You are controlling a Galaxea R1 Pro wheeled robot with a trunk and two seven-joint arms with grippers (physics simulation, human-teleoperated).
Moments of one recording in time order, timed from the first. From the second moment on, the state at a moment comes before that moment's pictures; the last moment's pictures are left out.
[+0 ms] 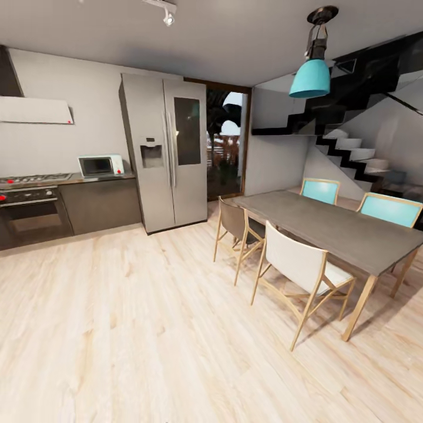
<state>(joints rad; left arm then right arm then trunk) 0.00 0.01 0.01 -0.05 0.07 -0.05 0.00 0.00 0.00 0.01 0.00 0.01 0.00 -0.01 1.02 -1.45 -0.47</state>
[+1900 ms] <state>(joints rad) 0.00 0.00 0.01 -0.05 0.08 -0.05 0.00 0.00 0.00 0.01 0.00 0.00 0.00 -0.01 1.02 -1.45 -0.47</state>
